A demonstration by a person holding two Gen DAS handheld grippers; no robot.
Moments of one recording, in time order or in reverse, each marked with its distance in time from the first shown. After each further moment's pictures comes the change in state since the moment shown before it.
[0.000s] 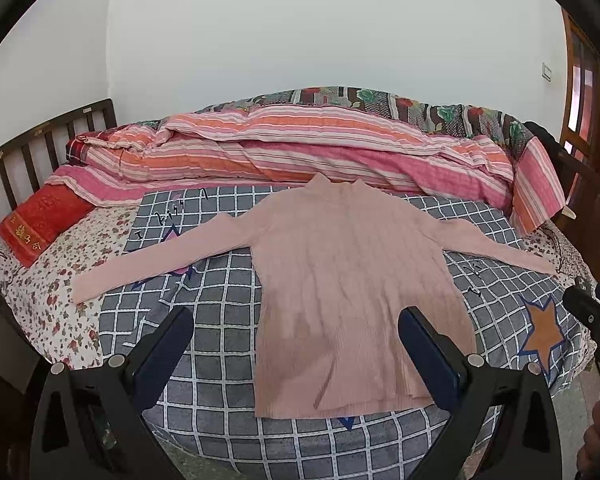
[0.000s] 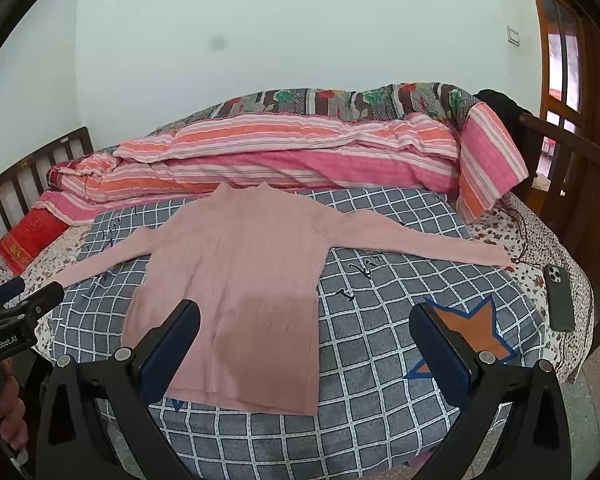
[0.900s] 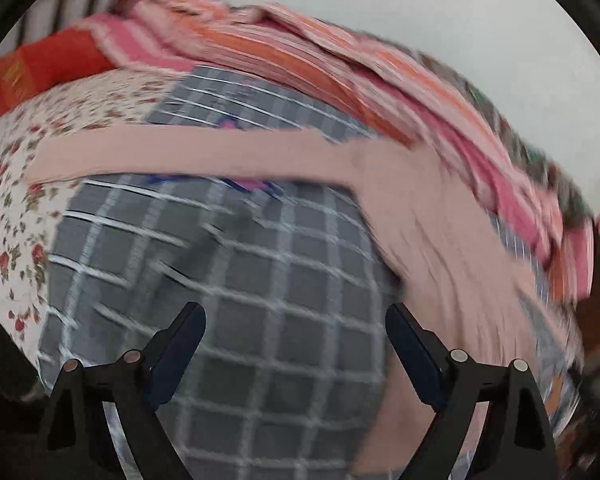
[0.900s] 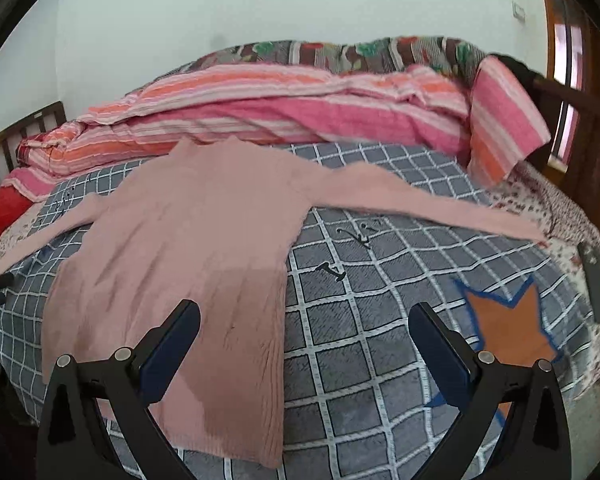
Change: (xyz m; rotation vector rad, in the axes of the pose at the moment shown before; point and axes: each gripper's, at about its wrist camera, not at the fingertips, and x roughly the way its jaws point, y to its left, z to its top) left arm 0.166 0.182 -0.054 -0.424 0.143 -0.089; right arm 0.139 -0.023 -0.043 -0.005 0.066 -0.046
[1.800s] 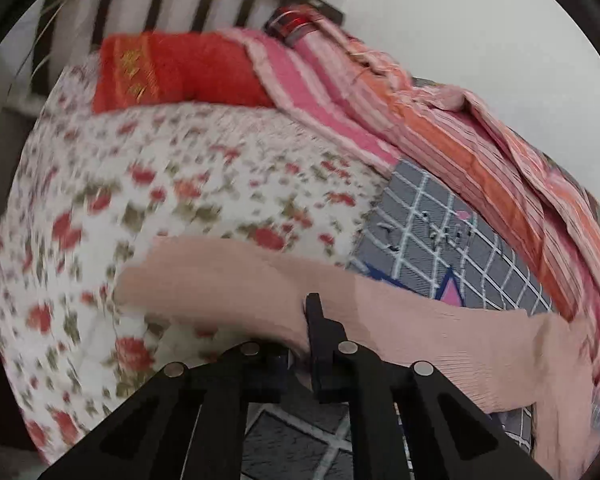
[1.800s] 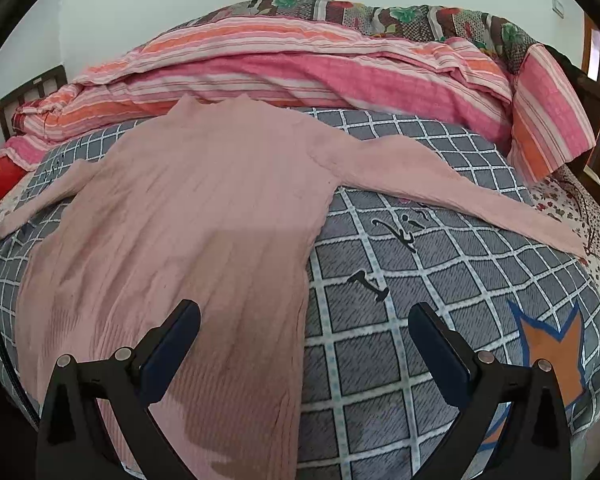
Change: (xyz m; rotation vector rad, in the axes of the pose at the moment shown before) left arm 0.056 0.133 0.114 -0.251 -0.232 0.368; right arm 0.066 0.017 0.016 -0.075 0.121 0.020
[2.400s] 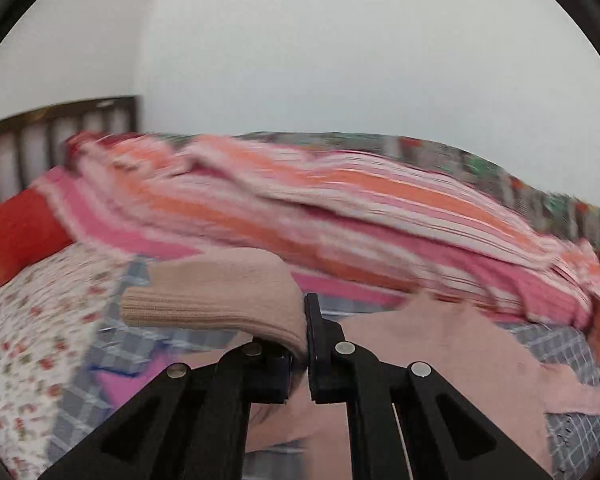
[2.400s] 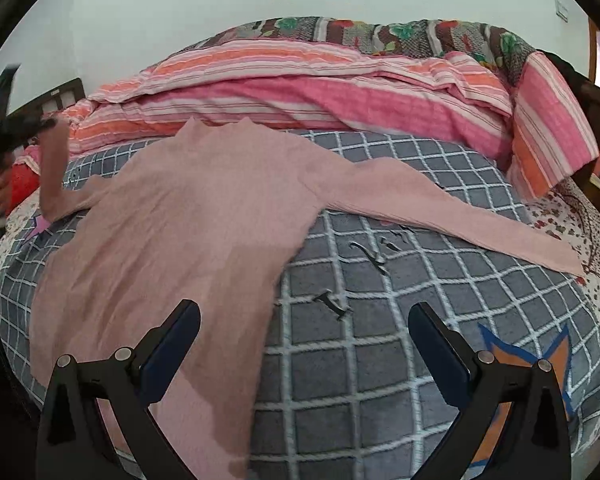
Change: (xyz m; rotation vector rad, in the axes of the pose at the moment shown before) left arm -0.097 -0.278 -0.019 0.465 -0.152 -0.326; right arm -0.019 -0.041 0.005 -0.016 -0.053 0.063
